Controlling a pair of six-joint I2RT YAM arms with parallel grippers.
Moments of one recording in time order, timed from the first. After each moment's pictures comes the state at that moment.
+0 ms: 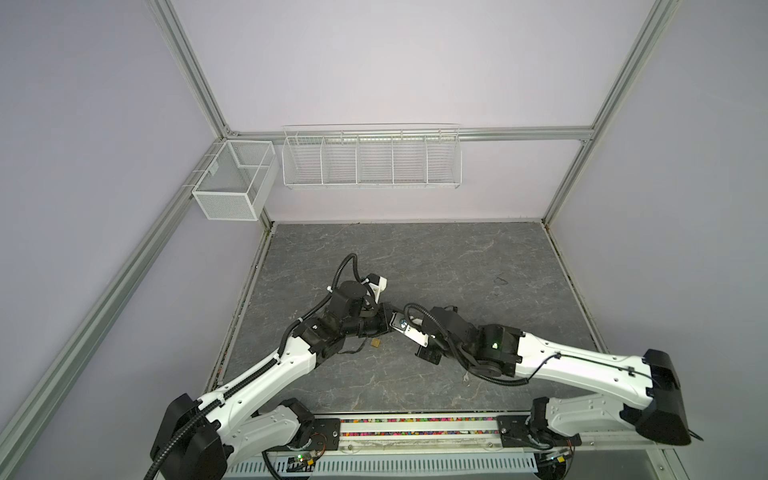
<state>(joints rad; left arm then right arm) -0.73 1.09 0.74 -0.16 0.47 -0.93 1.20 1.28 1.03 -0.49 0.29 -0.22</state>
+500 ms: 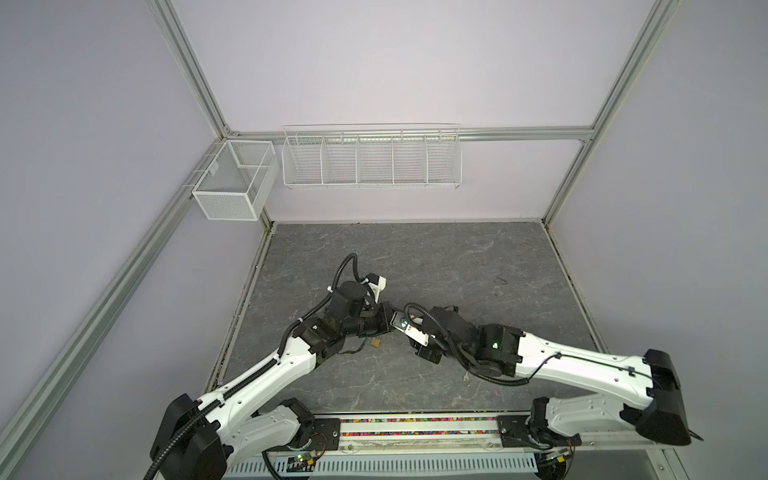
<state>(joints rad) -0.73 1.08 0.74 -0.16 0.43 -0.91 1.20 1.28 1.03 -0.49 0.31 -0.22</state>
